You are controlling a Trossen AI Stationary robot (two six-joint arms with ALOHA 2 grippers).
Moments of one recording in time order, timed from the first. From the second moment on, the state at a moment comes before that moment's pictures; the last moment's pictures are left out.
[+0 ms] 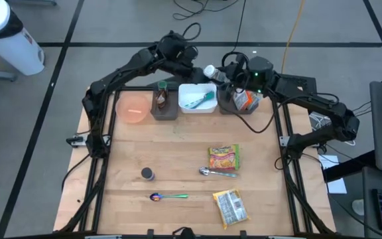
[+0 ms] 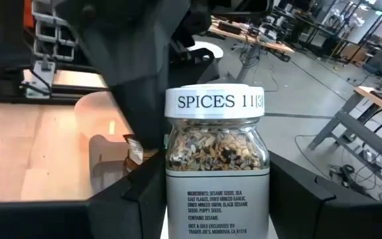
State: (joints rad) left arm 0.53 1.92 2.13 -0.78 0.45 -0.48; right arm -0.50 1.30 1.26 -0.15 -0.04 -0.33
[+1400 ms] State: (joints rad) left arm 0.46 1.92 2.13 -0.60 0.28 -0.53; right arm -0.48 1.32 1.26 -0.16 -0.02 -0.31
